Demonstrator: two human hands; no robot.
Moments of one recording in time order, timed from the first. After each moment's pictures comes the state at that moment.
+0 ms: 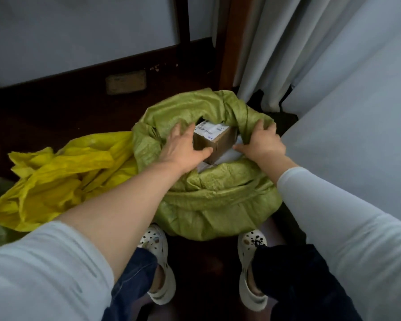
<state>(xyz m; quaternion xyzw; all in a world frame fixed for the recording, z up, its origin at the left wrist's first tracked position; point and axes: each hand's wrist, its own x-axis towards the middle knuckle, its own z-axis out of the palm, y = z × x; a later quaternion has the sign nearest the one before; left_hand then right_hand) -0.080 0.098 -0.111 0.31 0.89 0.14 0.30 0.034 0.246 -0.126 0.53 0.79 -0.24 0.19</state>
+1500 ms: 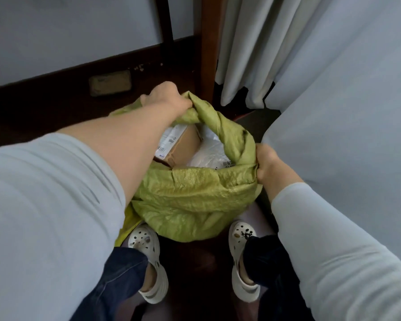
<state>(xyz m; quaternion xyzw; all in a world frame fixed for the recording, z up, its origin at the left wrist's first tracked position) -0.121 0.172 -0.067 0.24 0.94 0.12 0.23 0.079 0.235 -0.111 0.63 0.25 -0.74 -0.05</state>
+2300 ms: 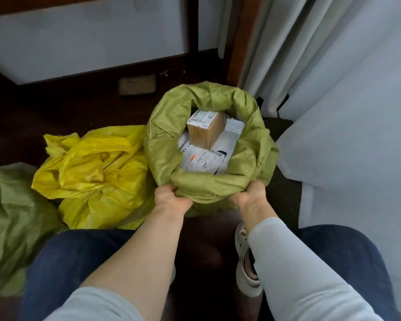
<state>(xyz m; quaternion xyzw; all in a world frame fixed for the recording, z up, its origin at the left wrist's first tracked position) -0.007 0.010 -0.106 -0.48 0.38 0.70 0.37 0.087 0.128 -0.110 0.61 -0.05 -0.76 -0.20</state>
